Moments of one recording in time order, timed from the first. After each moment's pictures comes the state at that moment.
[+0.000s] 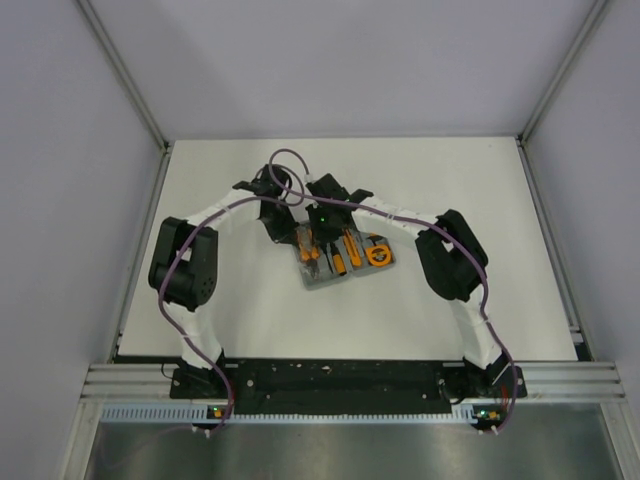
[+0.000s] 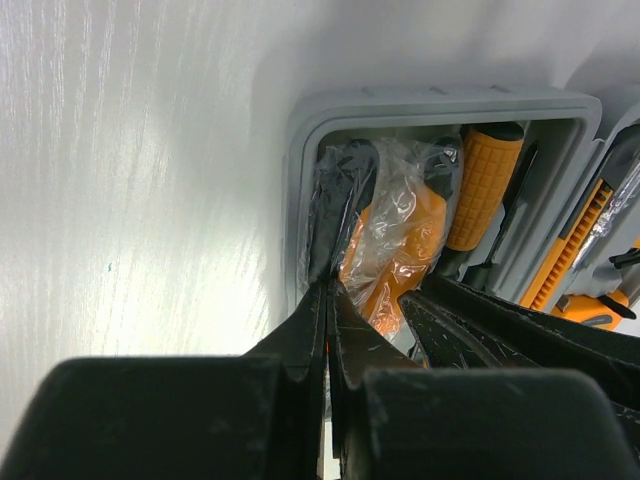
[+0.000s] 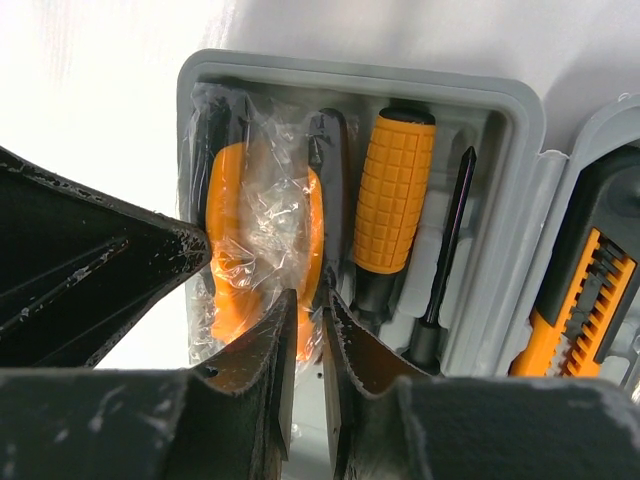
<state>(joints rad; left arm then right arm) -0.35 1.89 1.34 -0.65 0.13 -0.79 0.76 2.15 1.68 -0.49 -0.07 0.46</state>
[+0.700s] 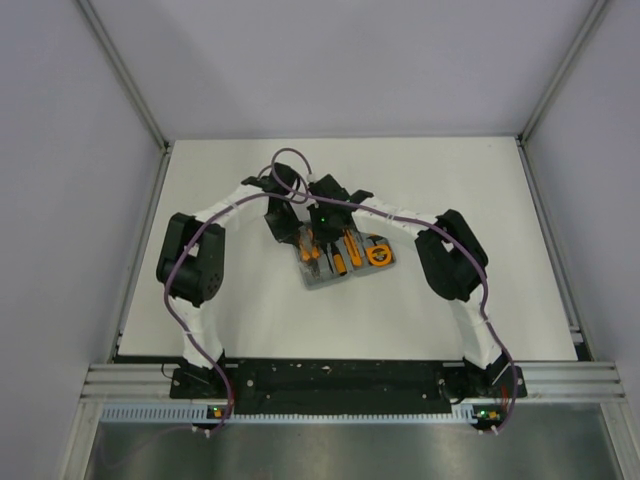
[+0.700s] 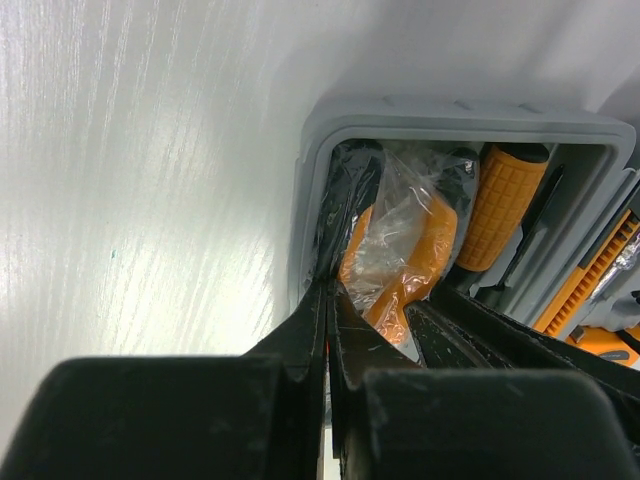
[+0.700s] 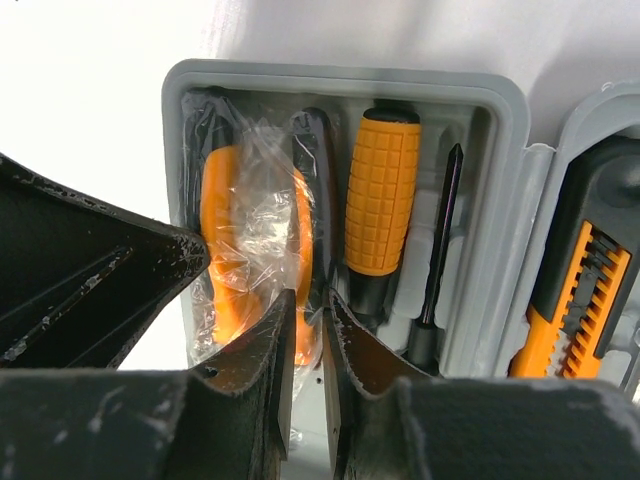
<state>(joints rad) -0.39 1.97 1.42 -0.75 0.04 -0.85 0.77 2.15 1.67 -0.49 -0.05 0.49</state>
